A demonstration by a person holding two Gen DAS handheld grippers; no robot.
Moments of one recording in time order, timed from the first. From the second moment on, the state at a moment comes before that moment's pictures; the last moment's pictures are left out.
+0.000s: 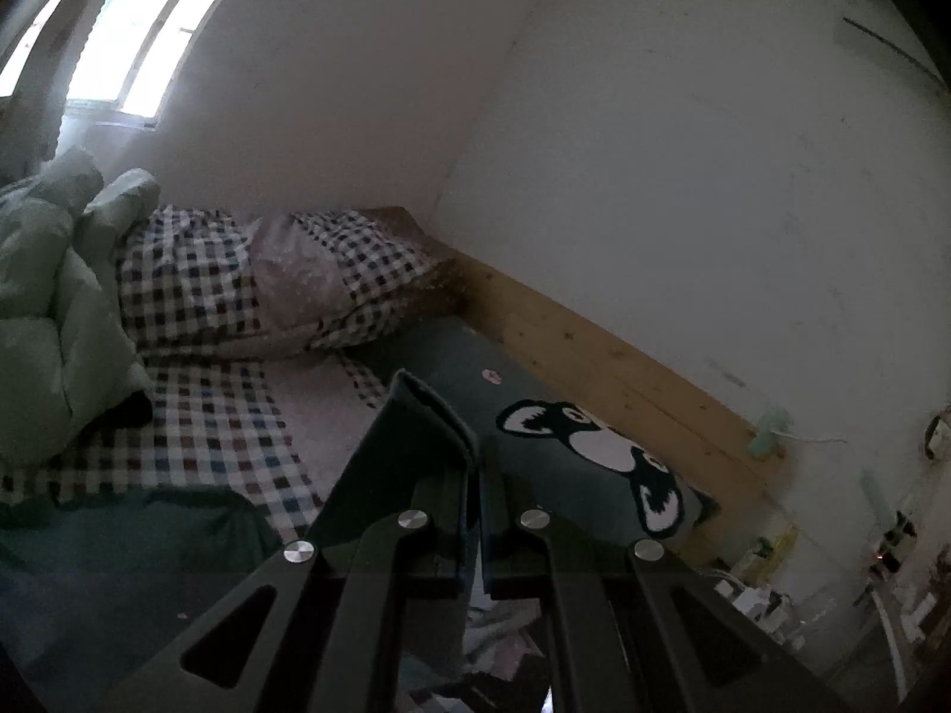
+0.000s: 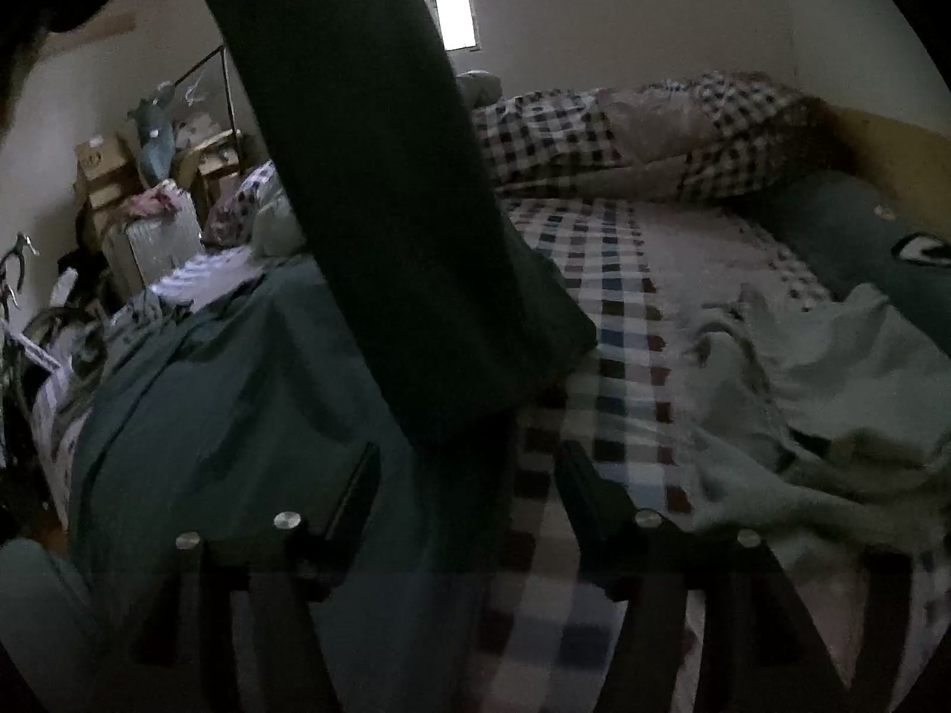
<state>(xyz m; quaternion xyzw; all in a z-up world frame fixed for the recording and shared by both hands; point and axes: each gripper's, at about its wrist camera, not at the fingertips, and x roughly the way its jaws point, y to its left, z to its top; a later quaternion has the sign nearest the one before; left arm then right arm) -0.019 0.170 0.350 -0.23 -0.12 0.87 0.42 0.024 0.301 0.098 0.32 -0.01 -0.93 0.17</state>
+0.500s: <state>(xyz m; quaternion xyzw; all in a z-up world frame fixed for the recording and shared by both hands) -0.078 0.157 0.400 -0.22 -0.17 0.88 0.38 -0.042 0.265 0.066 0.34 0.07 -0.91 0.21</state>
